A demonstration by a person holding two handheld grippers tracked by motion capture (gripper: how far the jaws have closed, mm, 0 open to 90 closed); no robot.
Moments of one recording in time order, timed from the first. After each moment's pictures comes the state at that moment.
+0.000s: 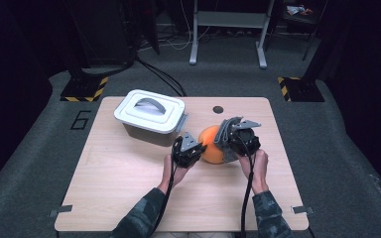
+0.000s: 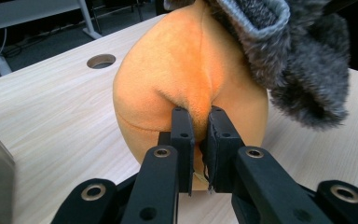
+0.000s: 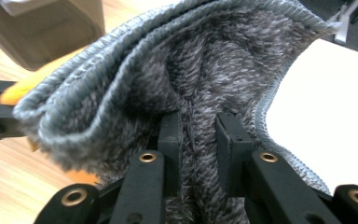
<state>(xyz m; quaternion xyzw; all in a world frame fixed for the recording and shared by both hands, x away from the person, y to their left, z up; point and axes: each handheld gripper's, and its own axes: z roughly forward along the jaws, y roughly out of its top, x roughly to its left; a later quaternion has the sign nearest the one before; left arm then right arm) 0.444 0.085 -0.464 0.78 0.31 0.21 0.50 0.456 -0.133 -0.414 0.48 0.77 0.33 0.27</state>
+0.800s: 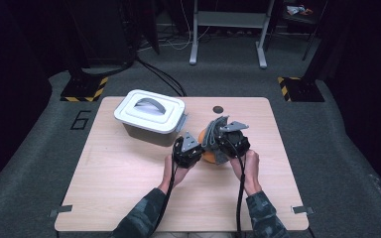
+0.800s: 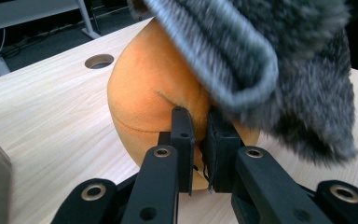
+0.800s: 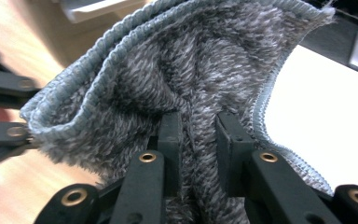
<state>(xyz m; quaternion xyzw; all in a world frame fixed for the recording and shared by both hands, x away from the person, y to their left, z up) 0.444 0.084 -0.465 0.79 0.30 0.21 0.50 0.447 -0.102 -0.409 0.44 0.79 0.34 0.27</state>
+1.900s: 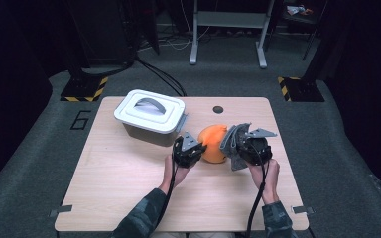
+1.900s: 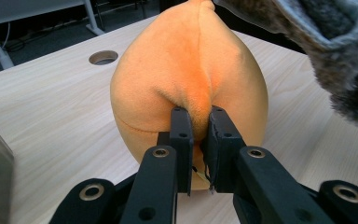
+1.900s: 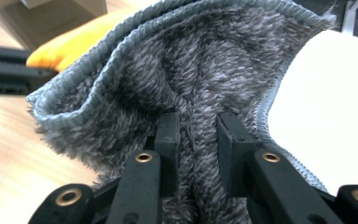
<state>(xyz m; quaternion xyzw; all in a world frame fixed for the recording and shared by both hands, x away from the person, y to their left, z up) 0.444 0.084 -0.466 0.78 0.32 0.20 0.50 0.425 -0.164 -0.415 0.48 0.76 0.35 0.25</state>
